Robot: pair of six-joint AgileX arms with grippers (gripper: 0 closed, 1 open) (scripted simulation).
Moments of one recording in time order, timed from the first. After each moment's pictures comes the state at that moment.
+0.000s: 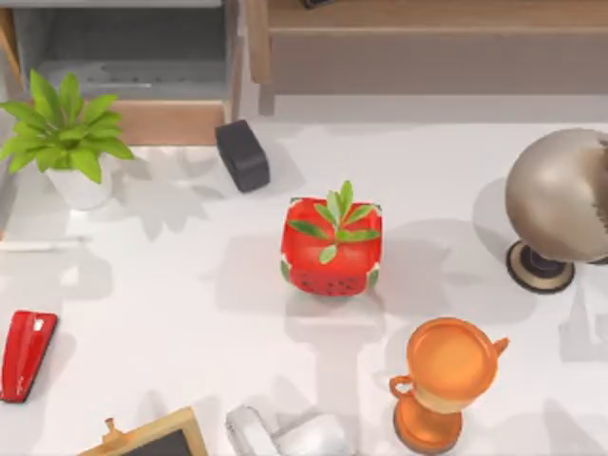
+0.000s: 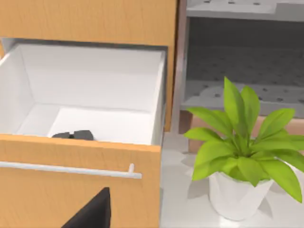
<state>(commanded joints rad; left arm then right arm) 0.09 0.50 0.48 -0.25 0.00 0.00 0.00 0.00 0.00 0.00 0.00 0.00</state>
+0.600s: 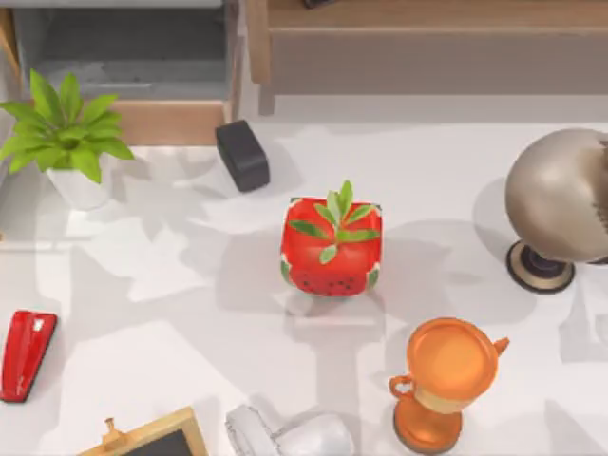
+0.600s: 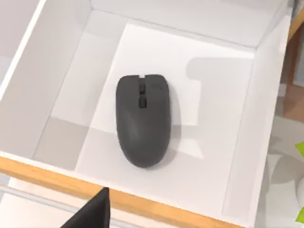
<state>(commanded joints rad) 0.24 1.53 1.45 -0.77 -0.01 0.00 0.00 0.00 0.00 0.00 0.00 0.00</state>
